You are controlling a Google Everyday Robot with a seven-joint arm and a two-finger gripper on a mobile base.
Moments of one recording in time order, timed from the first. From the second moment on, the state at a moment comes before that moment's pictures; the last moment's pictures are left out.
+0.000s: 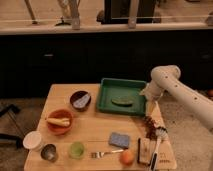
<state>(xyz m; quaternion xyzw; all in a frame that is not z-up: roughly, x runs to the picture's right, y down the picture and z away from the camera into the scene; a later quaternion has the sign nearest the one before) 0.241 0.090 0.841 -0.30 -0.10 -0.02 0.95</state>
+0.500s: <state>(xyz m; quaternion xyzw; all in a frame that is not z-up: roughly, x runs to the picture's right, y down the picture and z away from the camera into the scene) 0.225 0.072 0.854 -0.25 -0.11 0.00 0.96</state>
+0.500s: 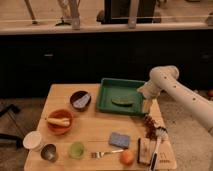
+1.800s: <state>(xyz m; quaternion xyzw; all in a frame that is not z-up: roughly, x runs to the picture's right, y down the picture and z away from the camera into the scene) 0.190 0.058 0.915 -0.21 -0.16 0.02 0.96</state>
